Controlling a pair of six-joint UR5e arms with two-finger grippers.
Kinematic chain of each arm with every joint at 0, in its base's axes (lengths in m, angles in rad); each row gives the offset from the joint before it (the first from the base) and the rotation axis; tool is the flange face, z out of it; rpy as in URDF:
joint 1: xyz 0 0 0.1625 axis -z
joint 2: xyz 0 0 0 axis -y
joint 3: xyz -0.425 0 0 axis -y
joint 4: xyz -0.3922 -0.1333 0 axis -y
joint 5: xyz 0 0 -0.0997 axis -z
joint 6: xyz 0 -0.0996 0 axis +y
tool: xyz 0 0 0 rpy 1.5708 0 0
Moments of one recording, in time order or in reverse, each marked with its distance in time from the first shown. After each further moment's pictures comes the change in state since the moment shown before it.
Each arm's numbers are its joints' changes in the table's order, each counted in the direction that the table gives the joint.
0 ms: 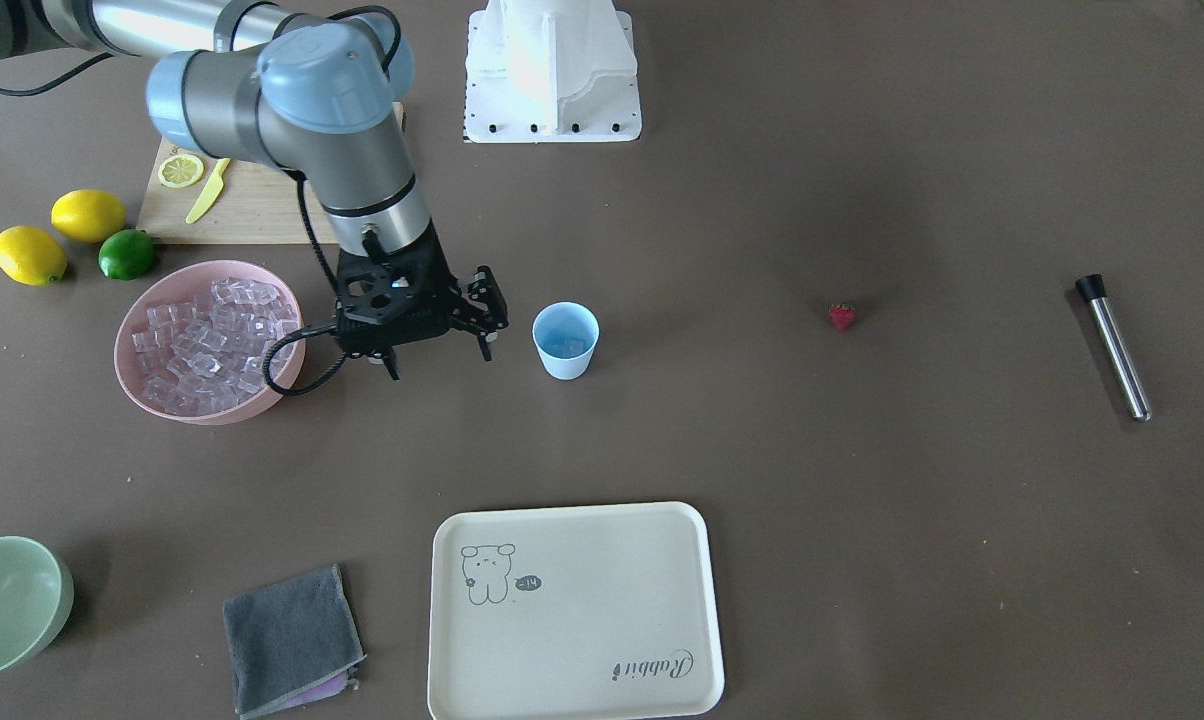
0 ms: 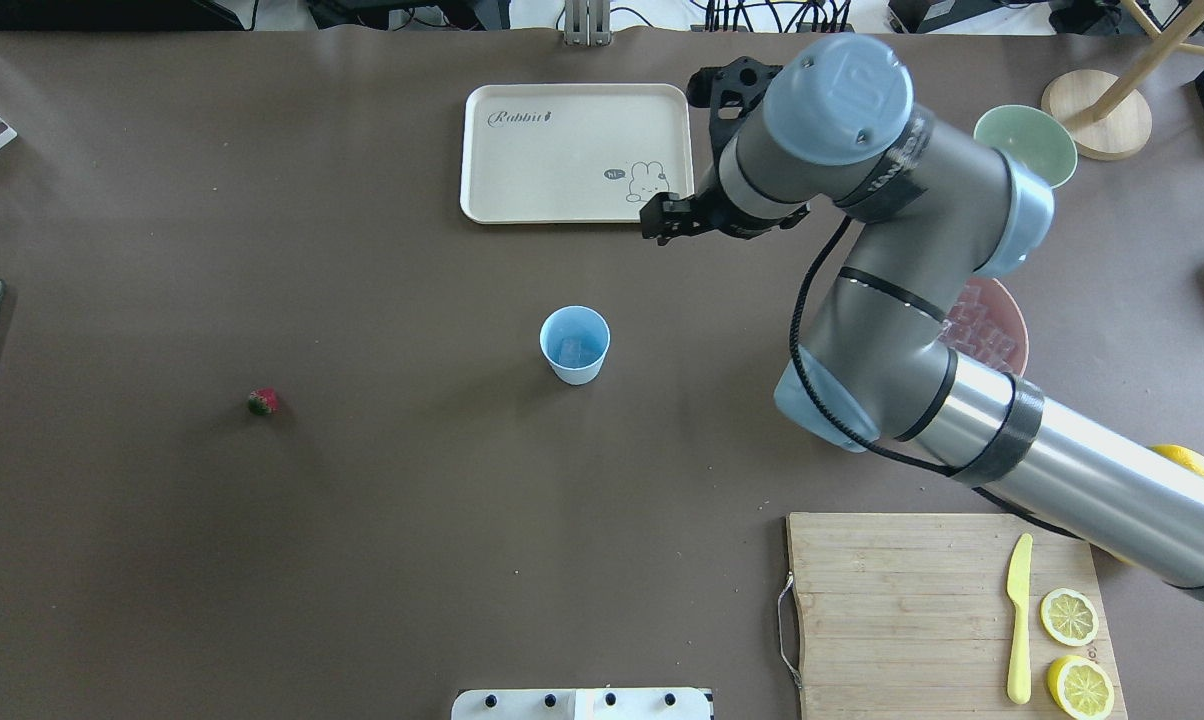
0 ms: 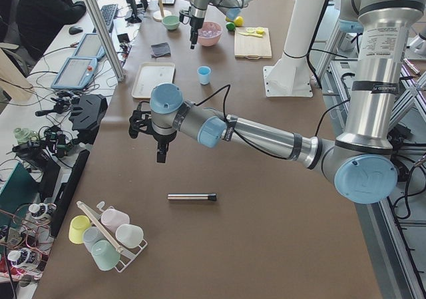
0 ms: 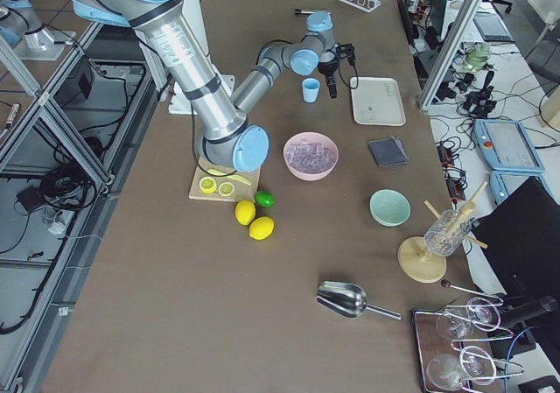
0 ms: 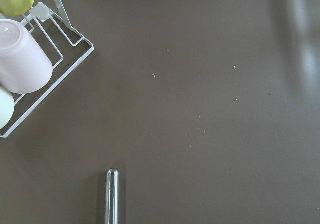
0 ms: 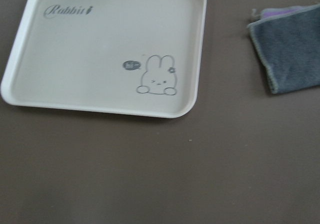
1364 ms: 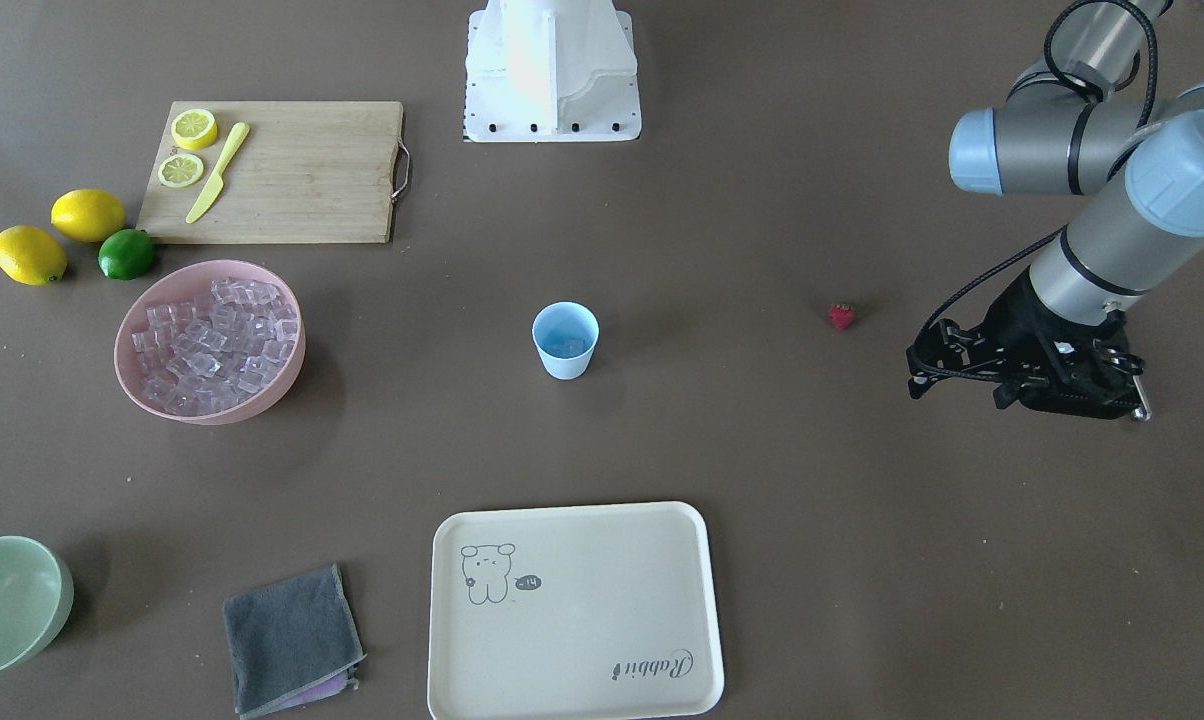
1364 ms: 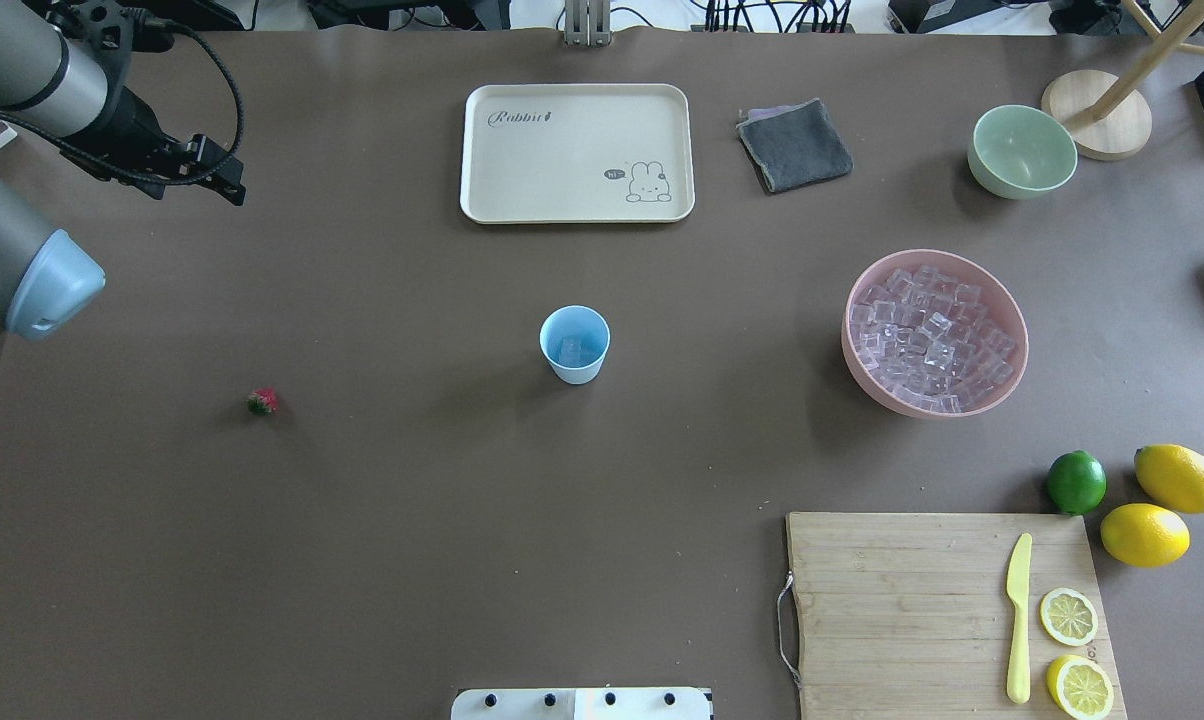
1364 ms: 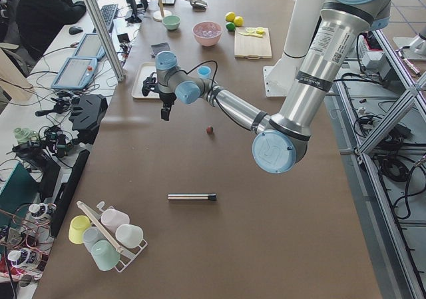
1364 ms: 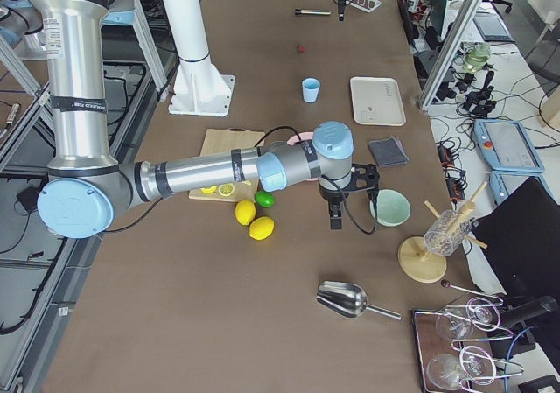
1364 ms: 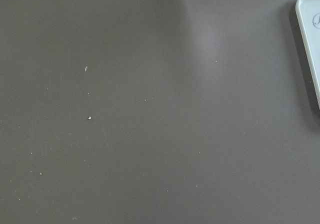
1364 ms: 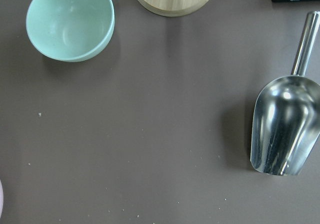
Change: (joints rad) left arm -0.427 -0.280 0.110 -0.013 0.248 0.262; right arm -0.695 -0.696 0.049 0.067 0.426 0.674
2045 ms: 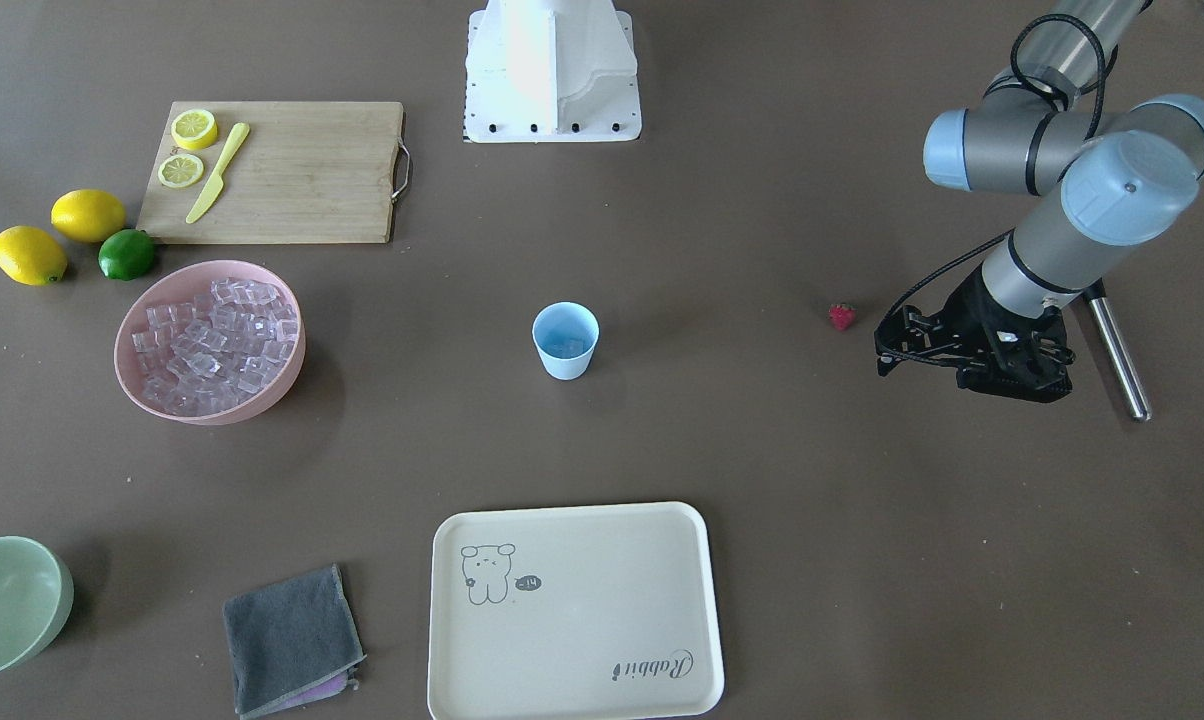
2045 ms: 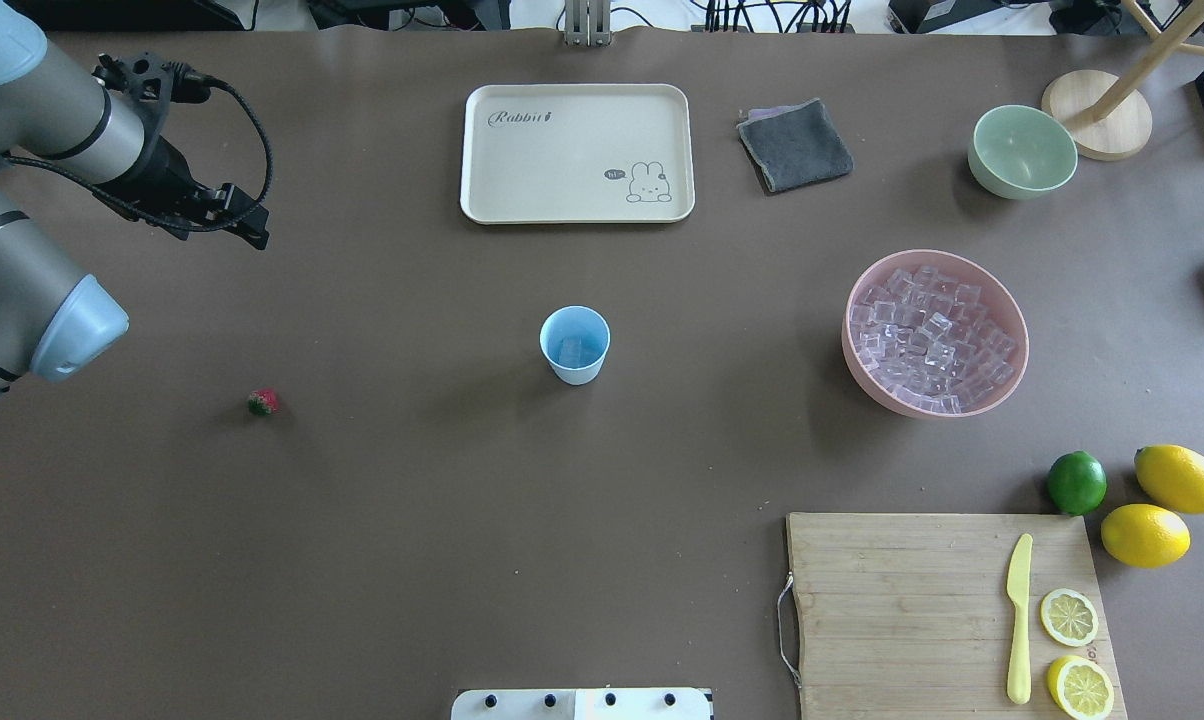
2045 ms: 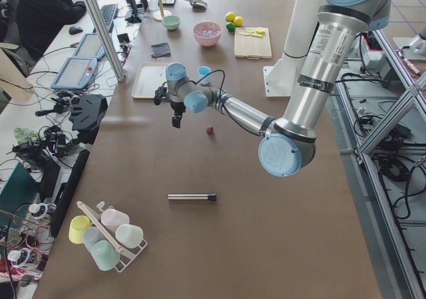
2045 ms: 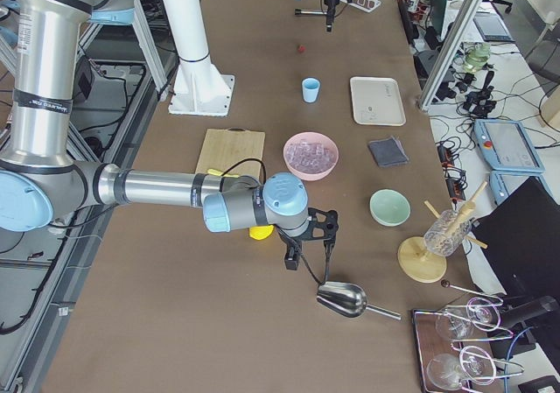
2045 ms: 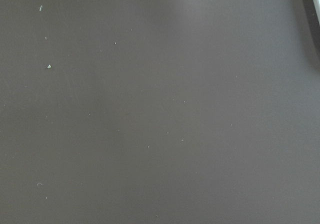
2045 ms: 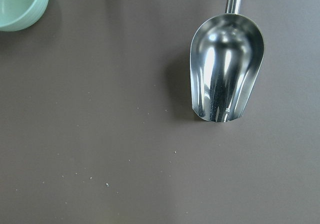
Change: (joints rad) left arm -0.067 0.084 -0.003 -0.073 0.006 0.034; right arm -0.085 -0.108 -0.022 0.040 0.025 0.039
